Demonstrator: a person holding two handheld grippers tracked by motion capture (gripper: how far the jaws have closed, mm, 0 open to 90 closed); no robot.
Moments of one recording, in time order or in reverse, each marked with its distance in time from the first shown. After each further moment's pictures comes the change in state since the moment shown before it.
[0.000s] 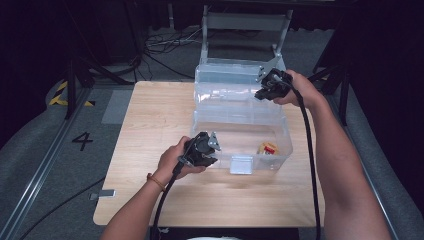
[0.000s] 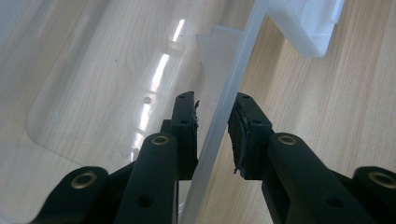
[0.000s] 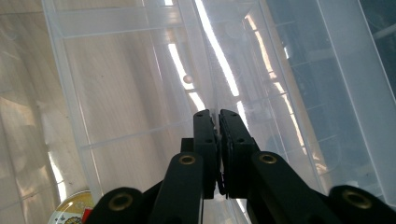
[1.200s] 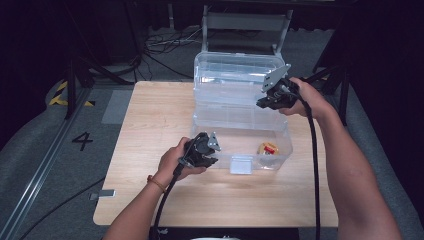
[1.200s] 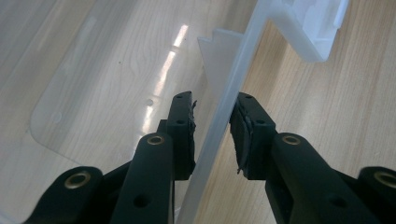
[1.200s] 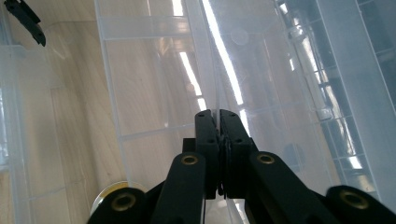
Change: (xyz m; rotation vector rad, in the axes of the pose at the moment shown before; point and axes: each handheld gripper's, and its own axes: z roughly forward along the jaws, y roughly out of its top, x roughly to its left) left arm -0.003 -0.001 0.001 -0.019 0.023 -0.010; right arm 0.034 -0.009 -0.026 -0.068 0.022 -0.055
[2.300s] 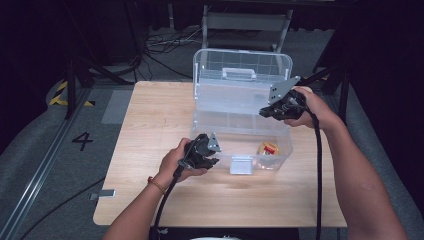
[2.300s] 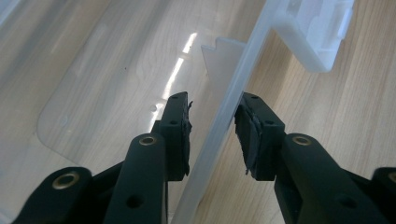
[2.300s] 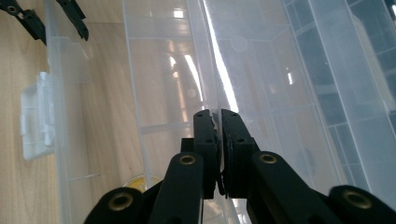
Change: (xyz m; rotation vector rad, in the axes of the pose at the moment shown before) left arm -0.006 -0.002 0.001 -0.049 0.051 -0.009; right arm 0.030 -0.016 -0.013 -0.057 -0.003 -0.029
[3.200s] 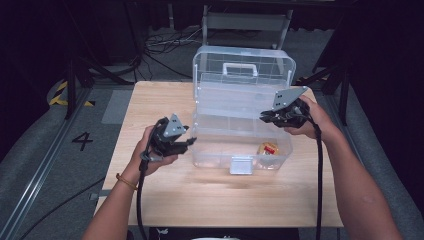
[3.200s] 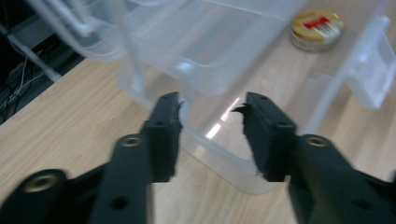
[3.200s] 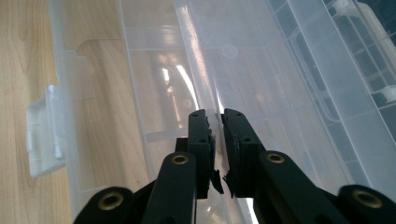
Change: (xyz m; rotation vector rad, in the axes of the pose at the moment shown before) left arm 0.050 -0.041 -0.085 -0.278 0.178 -0.192; right arm 0.018 -0.013 -0.001 -0.078 -0.046 0.058
